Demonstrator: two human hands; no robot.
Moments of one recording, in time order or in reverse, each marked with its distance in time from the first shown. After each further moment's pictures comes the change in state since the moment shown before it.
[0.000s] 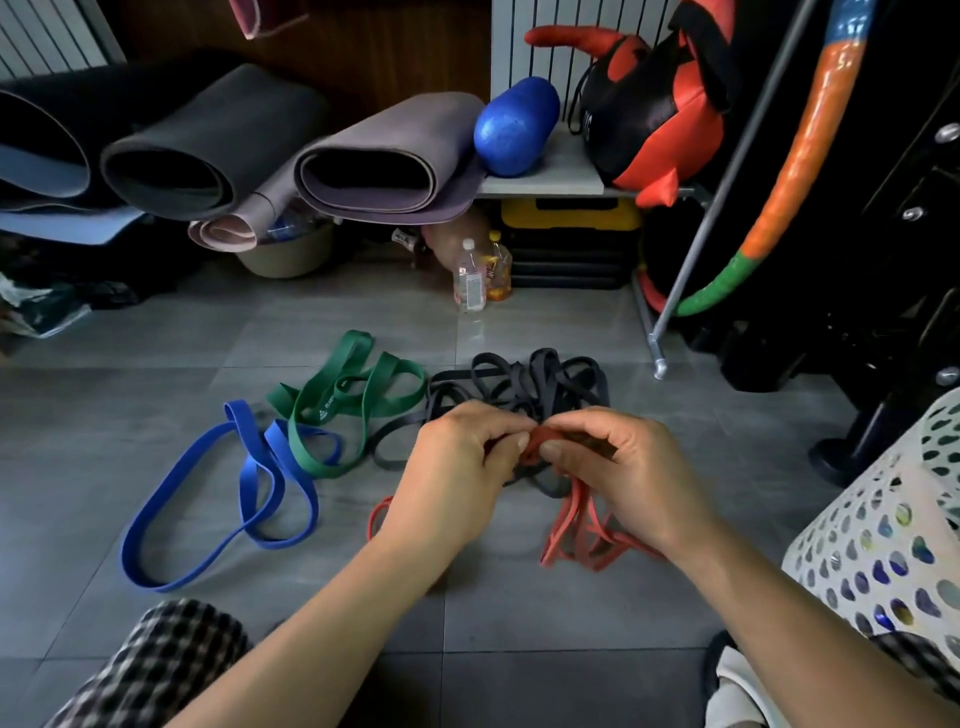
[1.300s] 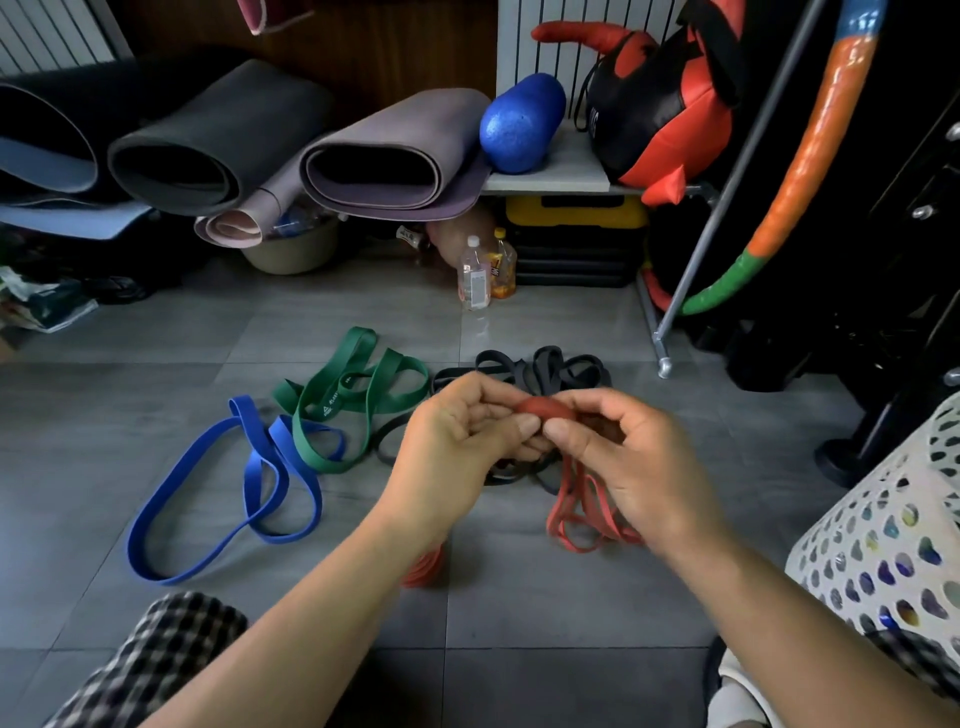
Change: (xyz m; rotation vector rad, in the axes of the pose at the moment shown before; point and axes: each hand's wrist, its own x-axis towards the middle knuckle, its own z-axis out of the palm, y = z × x) left_hand 0.001 0.010 -0.007 -0.663 -0.035 -0.229; right_hand -0.002 -0.010 0.007 0.159 0.104 0.074
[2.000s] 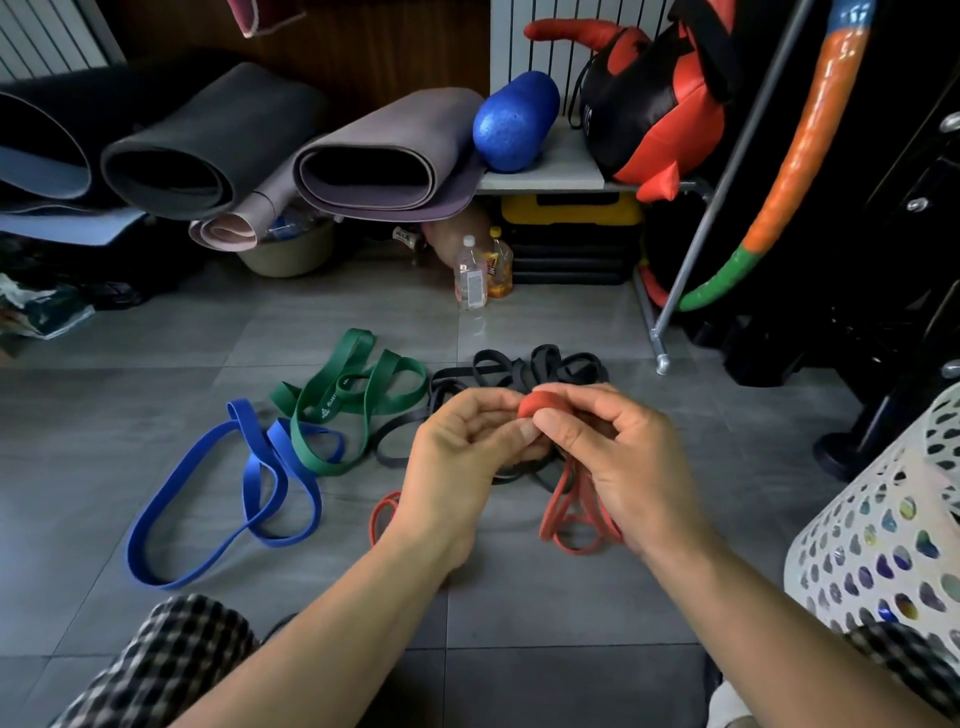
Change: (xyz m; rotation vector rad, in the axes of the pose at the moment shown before) left_hand 0.000 -0.011 0.015 -0.280 0.101 -0.091; right_hand 0.003 0.005 0.006 0.096 0.093 -0.023
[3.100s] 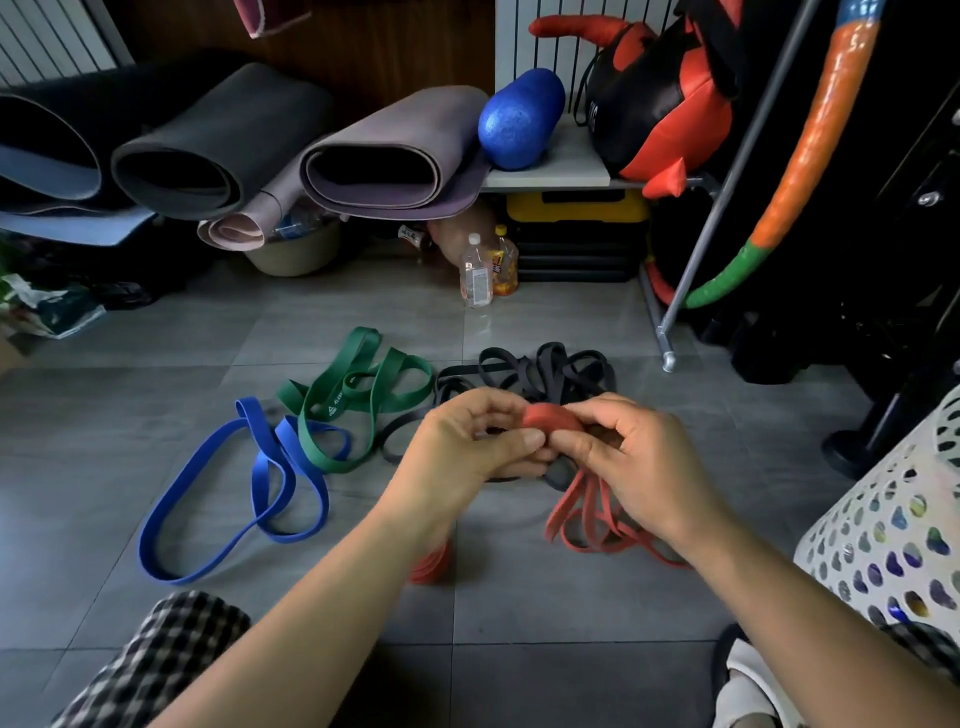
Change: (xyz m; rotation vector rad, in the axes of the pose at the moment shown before) left_hand 0.004 0.006 -0.012 0.157 -0.141 -0.092; right_hand 0.002 0.006 -0.018 -0.465 -0.143 -0.152
